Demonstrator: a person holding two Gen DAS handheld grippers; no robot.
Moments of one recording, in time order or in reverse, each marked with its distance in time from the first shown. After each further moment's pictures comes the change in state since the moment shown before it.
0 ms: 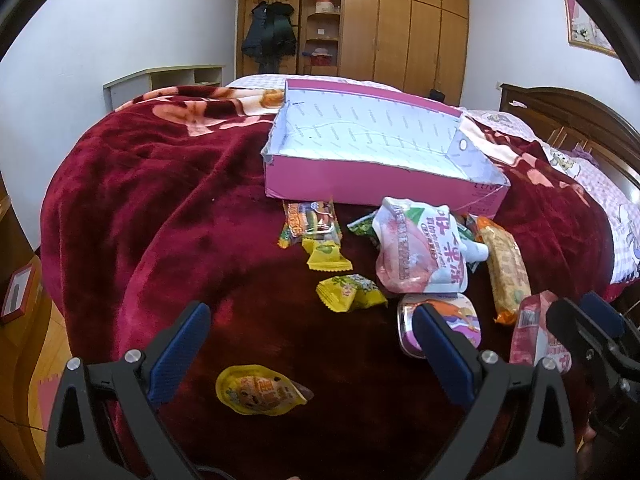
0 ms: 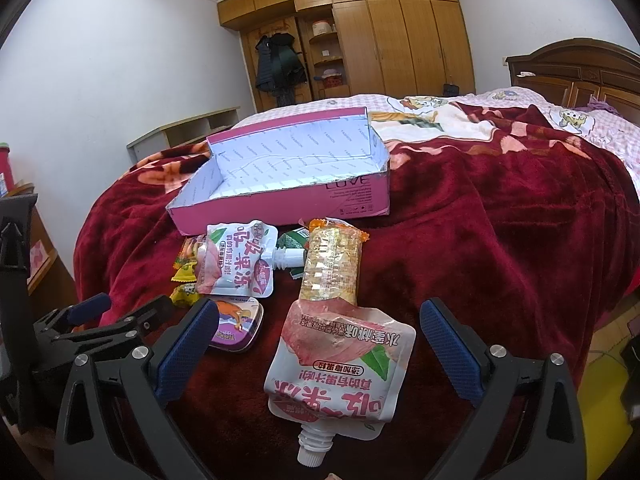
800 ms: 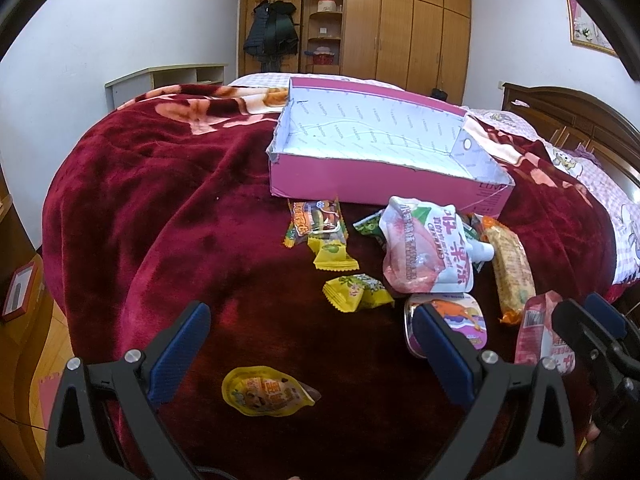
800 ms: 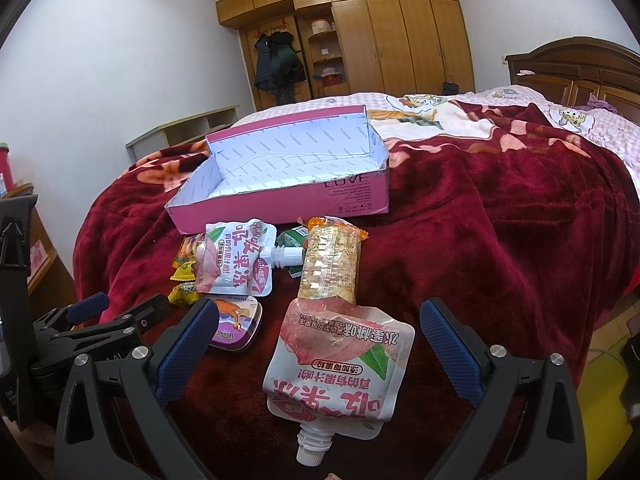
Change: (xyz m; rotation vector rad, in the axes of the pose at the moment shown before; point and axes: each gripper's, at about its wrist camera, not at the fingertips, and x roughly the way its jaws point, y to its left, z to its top) left arm 0.001 0.002 0.000 -0.005 0.005 0.005; right arm 0.001 -0.001 -0.001 0.001 0.002 0.000
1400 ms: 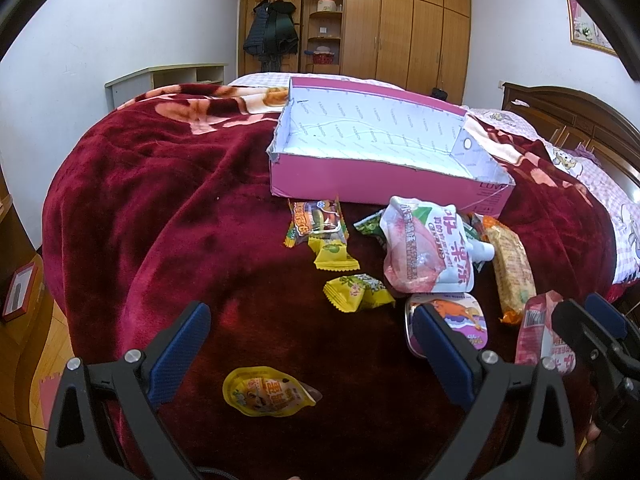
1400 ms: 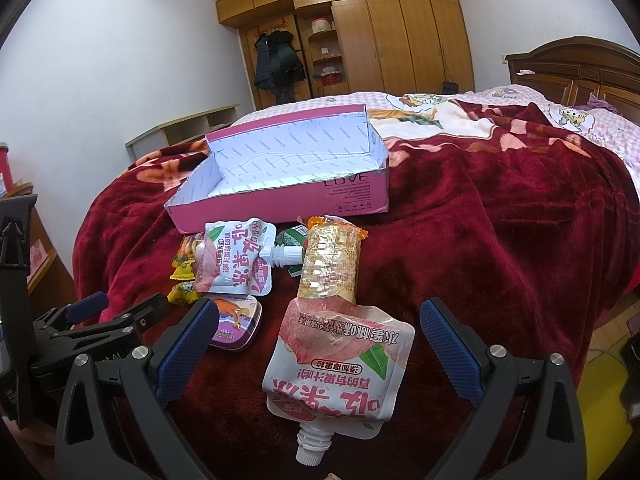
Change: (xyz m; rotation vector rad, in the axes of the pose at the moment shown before) left arm 0.000 -0.001 0.000 0.000 0.000 0.000; right arm 0.000 0.000 0.000 0.000 0.002 0.000
